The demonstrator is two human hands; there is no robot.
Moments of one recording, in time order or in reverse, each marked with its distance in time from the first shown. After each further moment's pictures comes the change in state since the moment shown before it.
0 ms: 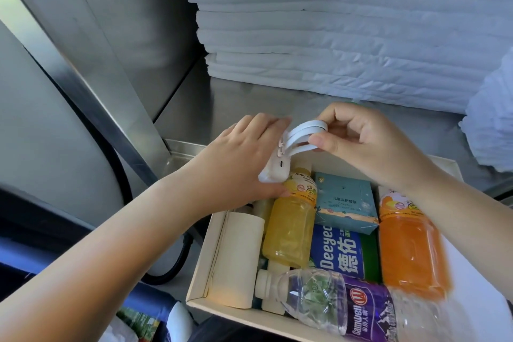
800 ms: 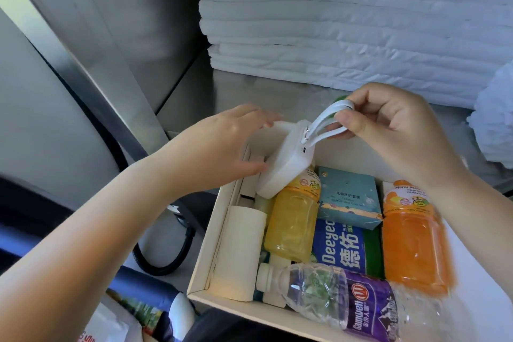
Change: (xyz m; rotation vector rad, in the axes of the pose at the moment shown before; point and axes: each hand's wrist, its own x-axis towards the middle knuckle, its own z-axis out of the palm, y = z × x) left_hand -0.007 -0.022 -0.013 -0.254 -0.017 -0.040; right_hand -0.009 0.001 -0.008 0.085 0.168 -0.057
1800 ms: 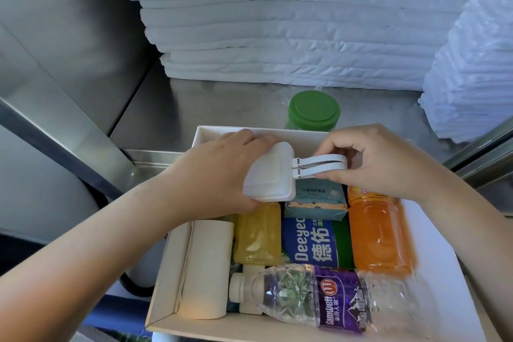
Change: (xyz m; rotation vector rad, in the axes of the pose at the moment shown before) left_hand 0.026 0.029 0.032 0.160 -0.175 0.085; right_hand -0.038 0.017 -0.036 -0.443 -0.234 0.150
